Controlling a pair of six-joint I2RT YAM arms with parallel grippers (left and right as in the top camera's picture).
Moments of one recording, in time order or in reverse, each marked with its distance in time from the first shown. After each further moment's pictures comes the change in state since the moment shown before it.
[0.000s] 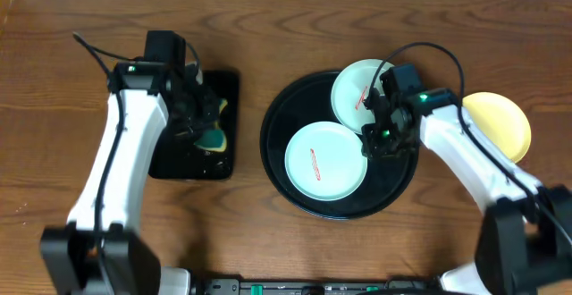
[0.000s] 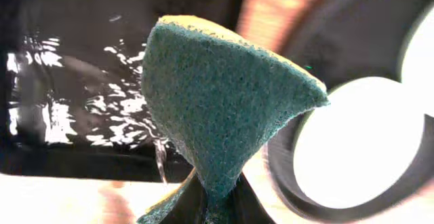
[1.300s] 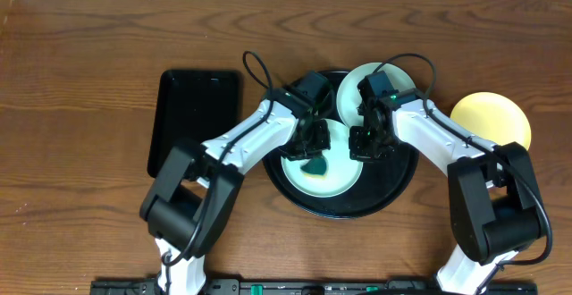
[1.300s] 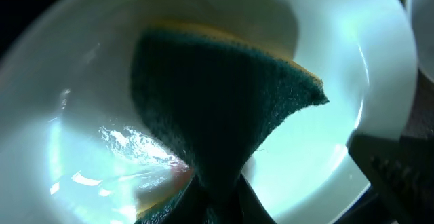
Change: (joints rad) left arm -0.550 0.402 -0.046 0.404 0.068 -0.435; right arm 0.065 0.176 0.001 0.088 0.075 0.271
